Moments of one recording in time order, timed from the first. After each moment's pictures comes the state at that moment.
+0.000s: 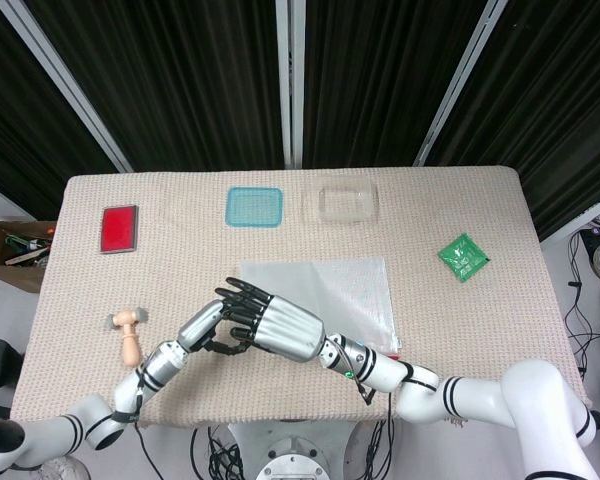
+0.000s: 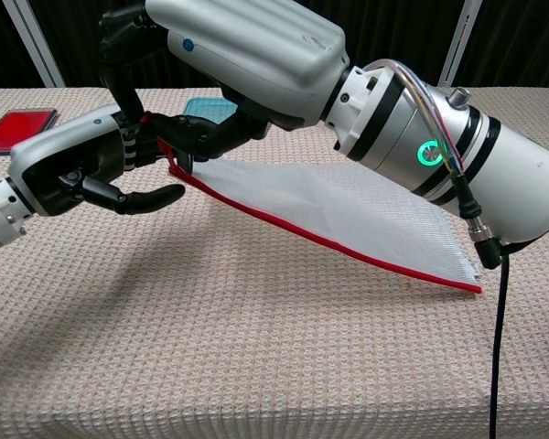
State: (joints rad) left arm -0.65 -1.73 0.06 -1.07 1.74 1.36 -1.09; right arm 0.97 -1.79 0.11 -1.23 -1.85 1.33 0.01
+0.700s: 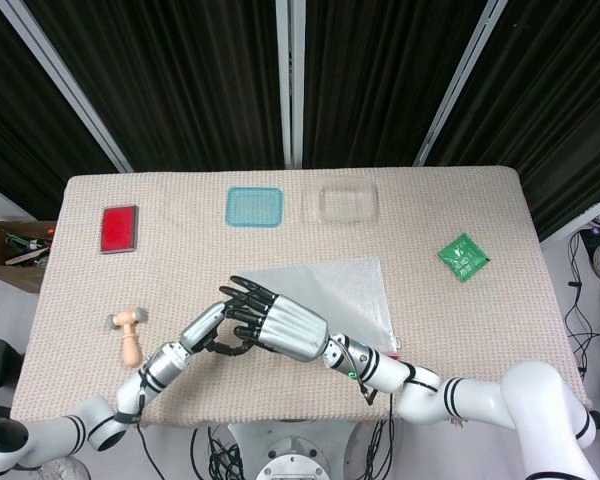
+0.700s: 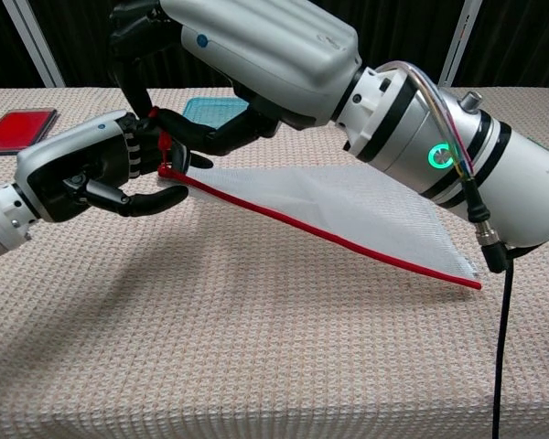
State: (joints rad) left arm -0.65 -1.74 0.07 -1.07 1.72 1.36 -1.16; right arm 0.95 -1.79 0.10 -1.21 -1.86 1.38 0.02
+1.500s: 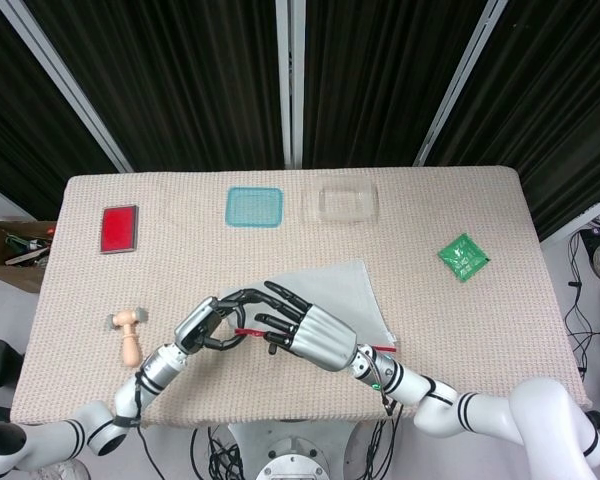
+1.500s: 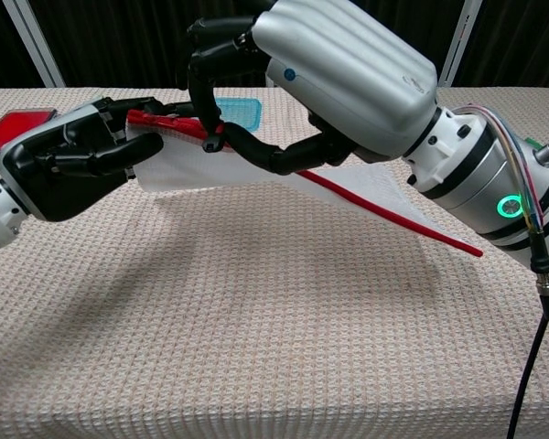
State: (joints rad) left arm -0.63 -1.74 0.07 -1.09 1.70 1.40 -1.58; right arm 0.83 -1.82 0.04 -1.12 -1.91 1.54 -0.02
